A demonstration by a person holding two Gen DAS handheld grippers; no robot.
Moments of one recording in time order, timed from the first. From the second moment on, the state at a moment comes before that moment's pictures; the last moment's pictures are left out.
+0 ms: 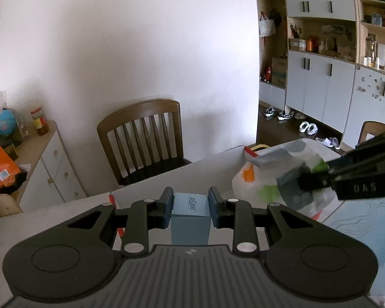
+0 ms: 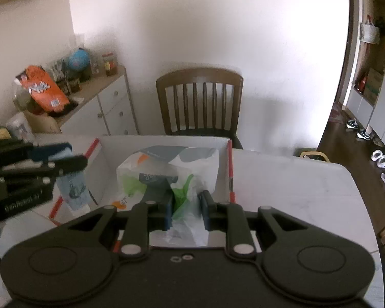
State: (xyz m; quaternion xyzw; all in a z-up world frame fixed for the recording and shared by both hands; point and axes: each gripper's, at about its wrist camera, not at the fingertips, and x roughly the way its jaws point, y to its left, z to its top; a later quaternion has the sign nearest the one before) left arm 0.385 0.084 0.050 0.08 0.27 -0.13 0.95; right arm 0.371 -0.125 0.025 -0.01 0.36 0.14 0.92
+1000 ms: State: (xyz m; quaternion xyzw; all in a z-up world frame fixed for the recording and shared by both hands) left arm 0.483 0.087 -0.036 0.12 0.42 -0.16 0.89; right arm 0.422 -0.085 -0.052 -0.06 0.43 0.13 0.89
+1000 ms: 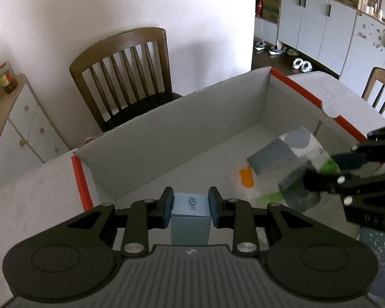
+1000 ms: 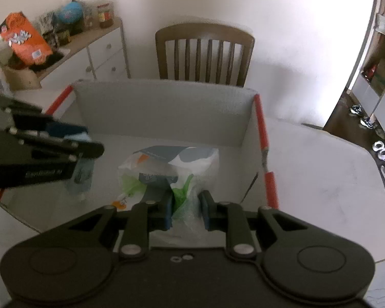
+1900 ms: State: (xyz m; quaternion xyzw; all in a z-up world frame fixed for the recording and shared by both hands) left arm 0.522 0.069 -0.063 0.16 0.48 -0.15 0.85; right arm 0.429 -0.090 -0.072 -0.04 0.47 0.12 0.87
